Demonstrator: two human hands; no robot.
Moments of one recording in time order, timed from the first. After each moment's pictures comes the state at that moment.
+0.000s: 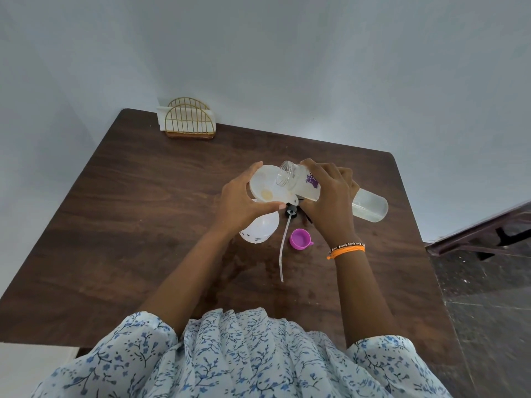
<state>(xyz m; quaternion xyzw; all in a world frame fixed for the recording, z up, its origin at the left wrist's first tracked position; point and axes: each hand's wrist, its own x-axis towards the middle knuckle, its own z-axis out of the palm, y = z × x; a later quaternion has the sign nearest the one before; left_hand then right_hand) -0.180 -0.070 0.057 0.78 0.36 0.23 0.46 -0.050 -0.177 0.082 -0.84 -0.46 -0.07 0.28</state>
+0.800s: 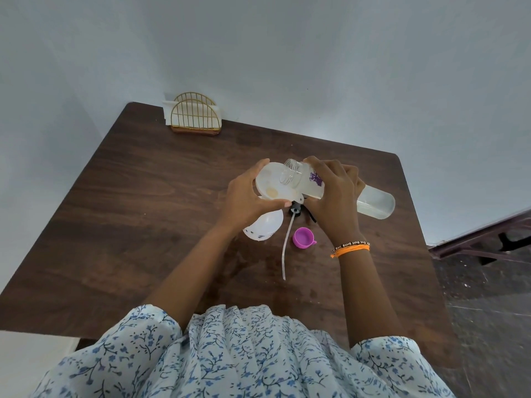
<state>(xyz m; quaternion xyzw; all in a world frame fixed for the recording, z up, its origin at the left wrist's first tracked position) -0.182 -0.070 0.059 0.77 0.36 0.23 0.47 -0.053 -0.173 0.081 -0.84 -0.47 -0.09 0.27</state>
